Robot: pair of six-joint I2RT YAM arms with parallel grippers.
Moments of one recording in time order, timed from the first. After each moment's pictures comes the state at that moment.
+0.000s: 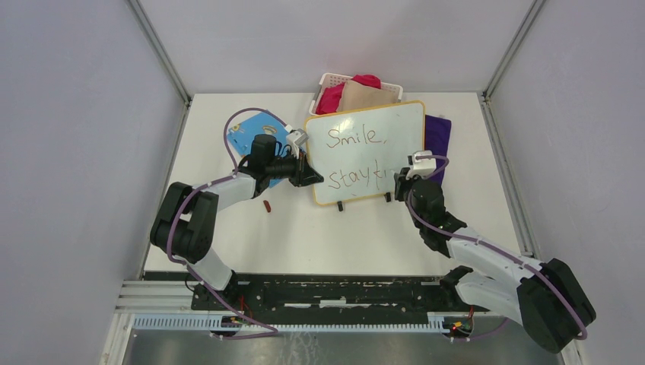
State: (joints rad) left arm -0.35 1.65 0.84 0.25 0.78 -0.12; right arm 0.57 1.04 0.39 0.40 0.42 0.20
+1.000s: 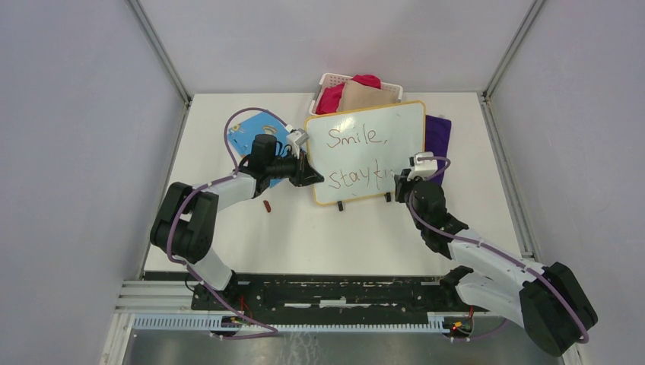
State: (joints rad) left arm -0.35 1.65 0.84 0.25 0.77 -0.12; right arm 0.57 1.02 0.37 0.39 0.41 0.22
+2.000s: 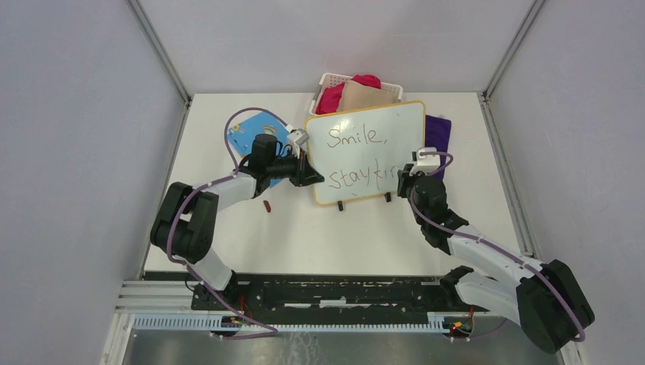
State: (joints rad) left arm -0.36 1.65 0.85 0.24 0.77 -0.12; right arm 0.53 1.04 0.41 0.39 0.42 0.20
